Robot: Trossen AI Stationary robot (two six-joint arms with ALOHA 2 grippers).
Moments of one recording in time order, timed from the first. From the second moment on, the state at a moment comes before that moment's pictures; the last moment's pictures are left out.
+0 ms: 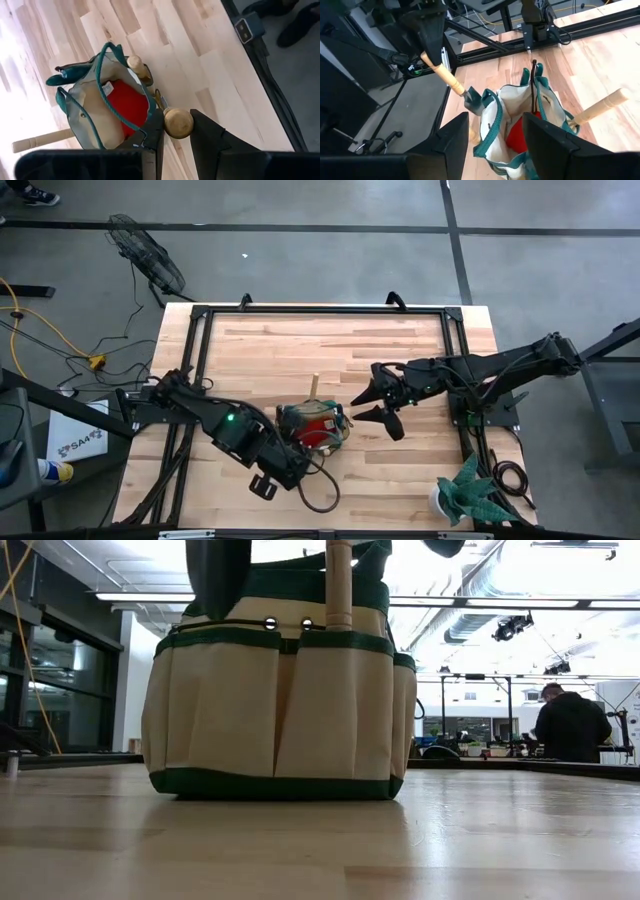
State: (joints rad) left arm -0.54 1.97 2.35 -1.52 -0.20 -0.06; right arm 0.22 1.20 1.04 -0.21 -0.05 0.38
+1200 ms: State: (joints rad) left arm -0.46 2.00 2.16 -1.42 -0.19 -0.12; right arm 0.22 1.20 1.04 -0.20 -0.03 0.39
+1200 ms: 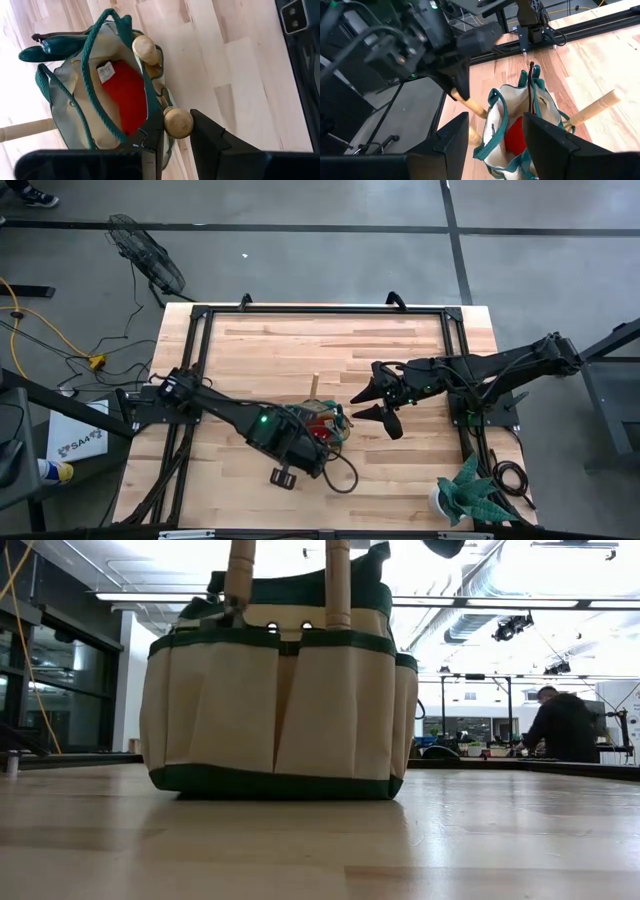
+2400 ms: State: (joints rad) left arm -0.41 1.94 2.01 -1.46 -0.31 -0.27; right arm 0.22 1.20 1.04 -0.21 -0.03 0.40
